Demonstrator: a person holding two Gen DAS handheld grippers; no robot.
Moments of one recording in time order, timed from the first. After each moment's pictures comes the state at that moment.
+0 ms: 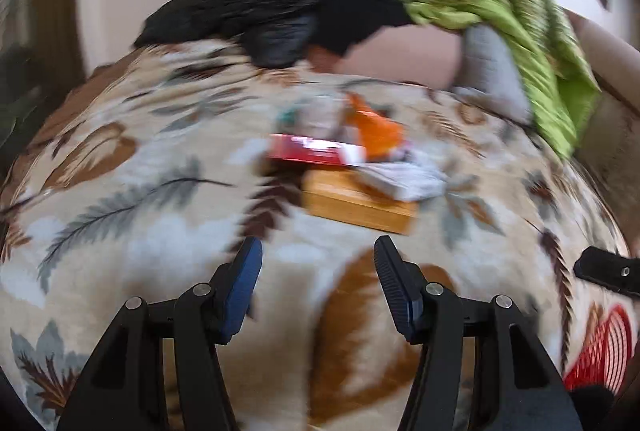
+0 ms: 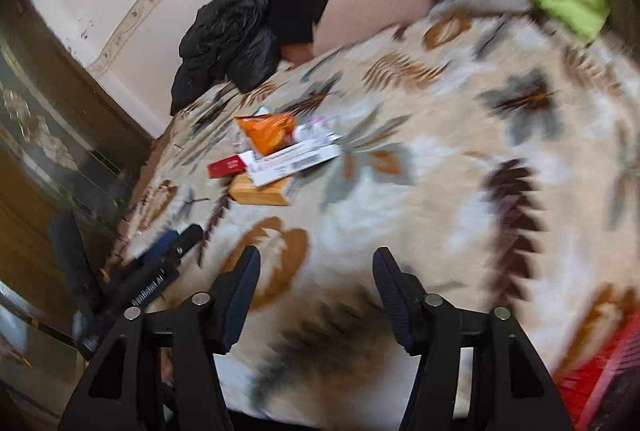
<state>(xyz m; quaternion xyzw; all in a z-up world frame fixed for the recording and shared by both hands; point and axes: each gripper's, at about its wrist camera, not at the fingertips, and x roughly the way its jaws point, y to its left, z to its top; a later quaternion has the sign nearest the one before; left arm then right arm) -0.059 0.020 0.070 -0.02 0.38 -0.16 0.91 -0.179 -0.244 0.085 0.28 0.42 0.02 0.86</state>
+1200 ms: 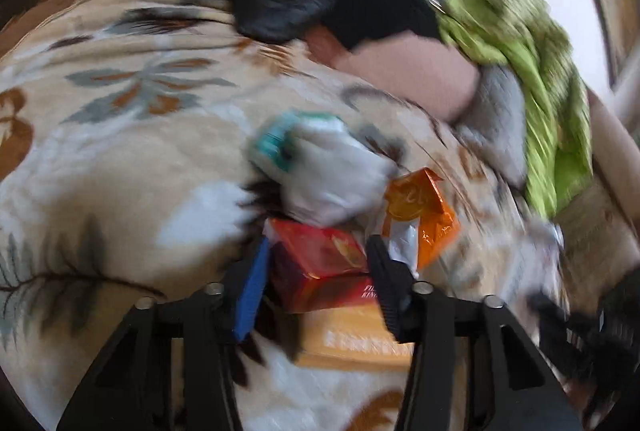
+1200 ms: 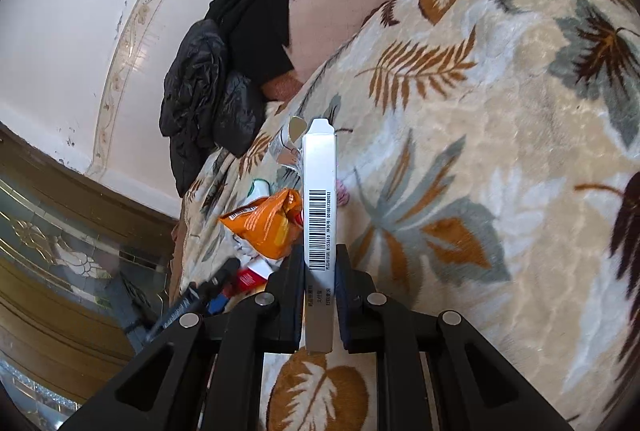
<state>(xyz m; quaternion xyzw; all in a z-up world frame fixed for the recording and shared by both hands) 0.073 -0.004 0.036 -0.13 0.43 -0.25 0.86 -0.090 -0.287 0.050 0.43 0.35 0.00 0.83</state>
